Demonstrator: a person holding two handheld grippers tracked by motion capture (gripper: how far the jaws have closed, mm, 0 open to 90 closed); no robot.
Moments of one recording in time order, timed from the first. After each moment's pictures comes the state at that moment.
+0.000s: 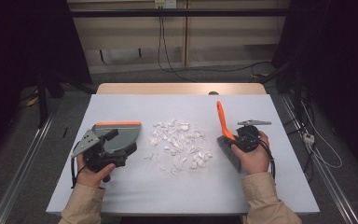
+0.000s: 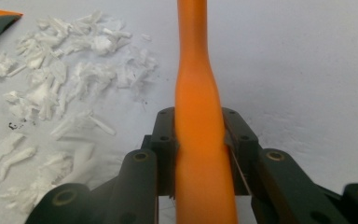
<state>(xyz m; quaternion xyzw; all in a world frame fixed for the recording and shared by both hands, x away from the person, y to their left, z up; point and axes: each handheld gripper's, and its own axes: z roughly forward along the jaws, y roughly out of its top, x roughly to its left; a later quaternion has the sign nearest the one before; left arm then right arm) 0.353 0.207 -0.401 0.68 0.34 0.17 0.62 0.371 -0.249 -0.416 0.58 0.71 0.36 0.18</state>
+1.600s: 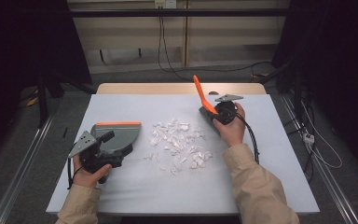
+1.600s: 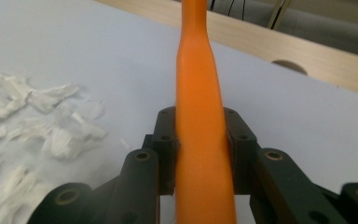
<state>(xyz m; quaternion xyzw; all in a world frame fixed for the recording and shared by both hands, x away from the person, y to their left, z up) 0.355 0.220 -0.407 0.69 0.36 0.18 0.61 0.485 -0.214 -0.423 0.48 0.75 0.37 0.25</state>
